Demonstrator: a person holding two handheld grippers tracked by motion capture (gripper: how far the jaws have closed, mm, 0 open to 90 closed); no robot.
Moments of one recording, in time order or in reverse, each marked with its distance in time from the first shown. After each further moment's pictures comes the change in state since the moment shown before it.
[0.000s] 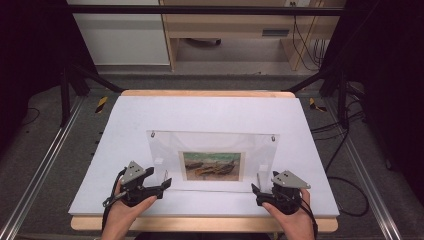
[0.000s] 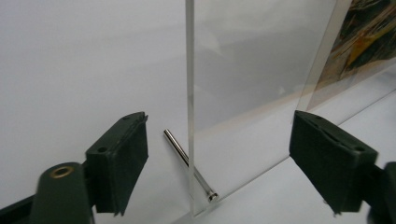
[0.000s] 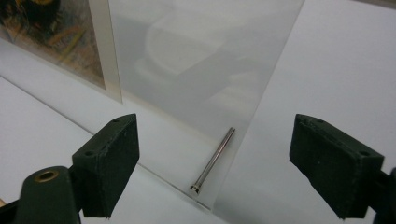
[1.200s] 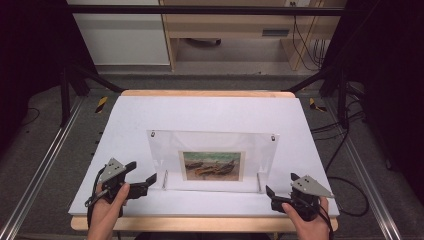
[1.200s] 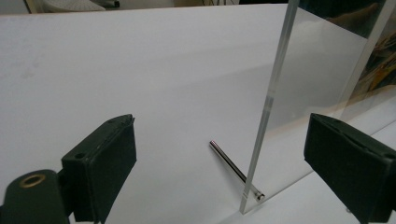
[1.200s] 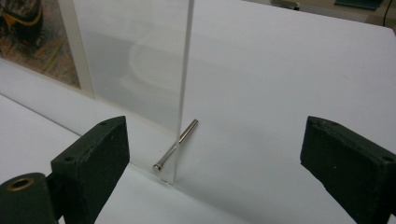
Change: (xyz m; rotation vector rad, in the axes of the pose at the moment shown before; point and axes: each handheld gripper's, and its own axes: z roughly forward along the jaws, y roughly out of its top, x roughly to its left) left arm 0.036 0.000 -0.028 -0.091 0.038 -0.020; right arm -0.024 -0.011 -0.033 -0.059 -0.048 0.052
